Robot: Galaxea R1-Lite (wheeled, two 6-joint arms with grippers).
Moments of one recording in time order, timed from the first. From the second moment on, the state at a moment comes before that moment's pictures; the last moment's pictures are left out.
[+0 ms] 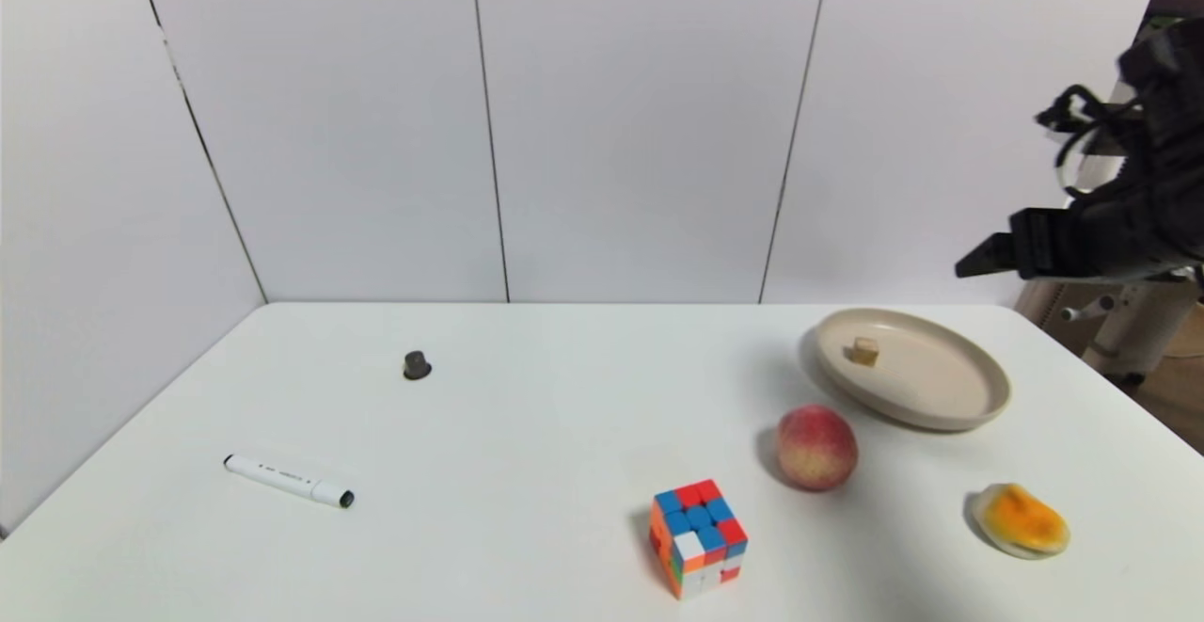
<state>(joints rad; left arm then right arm) 0.00 0.00 -0.01 0.02 -0.03 0.04 0.03 1.63 -1.45 0.58 -0.11 0.08</state>
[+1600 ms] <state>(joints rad) 0.00 0.00 -0.01 0.02 -0.04 0.04 0.00 0.00 0.00 0.01 0.03 -0.08</state>
